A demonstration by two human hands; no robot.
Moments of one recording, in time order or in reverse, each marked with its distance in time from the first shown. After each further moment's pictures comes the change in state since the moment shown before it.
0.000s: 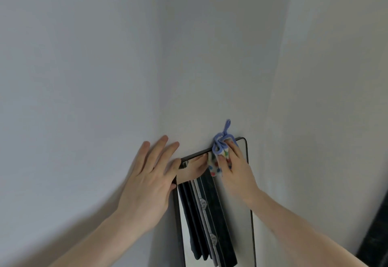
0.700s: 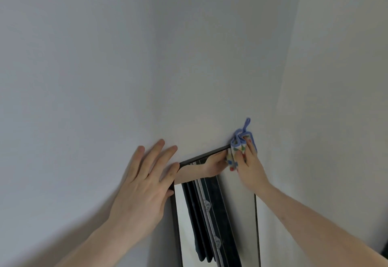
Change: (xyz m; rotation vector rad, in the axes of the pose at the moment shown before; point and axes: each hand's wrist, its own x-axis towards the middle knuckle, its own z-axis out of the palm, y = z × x) left_hand 0.003 0.001 0.006 0.048 0.010 0.007; right_hand 0.037 0.079 0.002 0.124 0.014 0.203
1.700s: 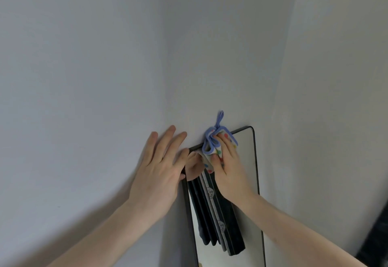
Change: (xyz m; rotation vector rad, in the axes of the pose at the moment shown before) left_hand -0.003 -0.003 -0.006 0.006 -0.014 0.000; right_hand -0.092 -0.107 0.035 0.011 -0.060 -0.180
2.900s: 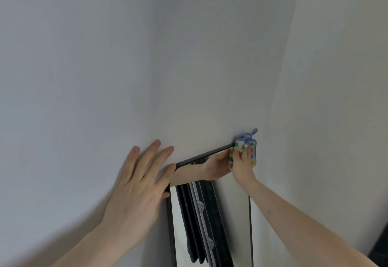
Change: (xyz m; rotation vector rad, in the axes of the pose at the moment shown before) left_hand 0.003 0.004 0.008 -0.010 0.007 -0.019; right_hand 0.083 0.129 -0.021 0.080 0.149 0.505
